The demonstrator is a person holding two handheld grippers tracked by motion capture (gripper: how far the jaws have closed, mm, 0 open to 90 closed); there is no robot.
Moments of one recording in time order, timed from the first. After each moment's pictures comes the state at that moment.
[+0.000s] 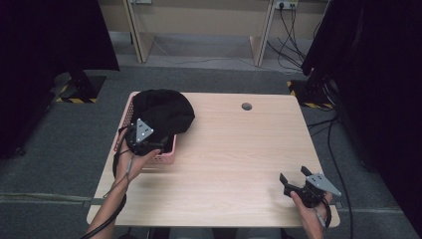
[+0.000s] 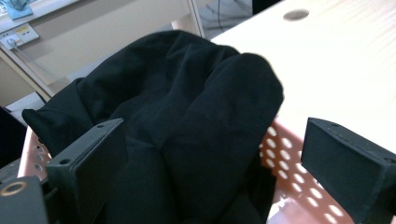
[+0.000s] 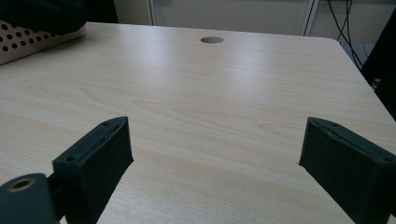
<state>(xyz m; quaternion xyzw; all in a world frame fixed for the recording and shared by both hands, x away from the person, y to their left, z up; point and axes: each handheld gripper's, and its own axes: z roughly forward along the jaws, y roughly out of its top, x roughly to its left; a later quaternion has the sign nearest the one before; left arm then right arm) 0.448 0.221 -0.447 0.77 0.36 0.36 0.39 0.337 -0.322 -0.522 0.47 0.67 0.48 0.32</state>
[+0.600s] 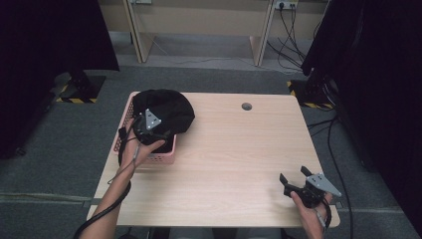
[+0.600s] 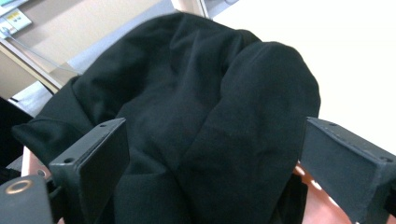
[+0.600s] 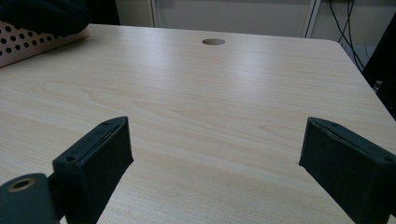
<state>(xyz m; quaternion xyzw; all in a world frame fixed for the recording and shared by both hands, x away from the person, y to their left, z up) 0.482 0.210 -0.444 0.80 0.36 0.35 0.32 0.337 -0.322 -0.522 0.47 0.66 0.48 0.32</state>
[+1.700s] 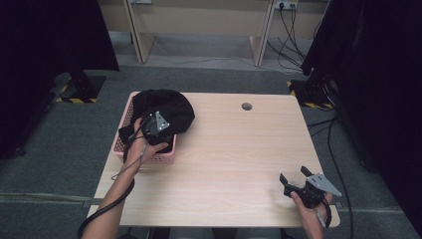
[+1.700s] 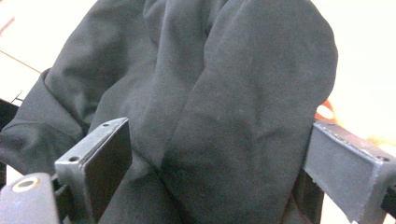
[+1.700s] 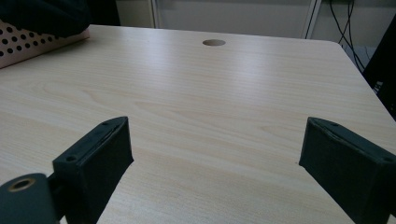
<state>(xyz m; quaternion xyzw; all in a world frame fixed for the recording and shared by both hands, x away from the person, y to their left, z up) 0.496 0.198 -0.459 0.85 0.32 0.35 0.25 0.336 -0.322 -0.522 0.47 0.66 0.48 0.32</state>
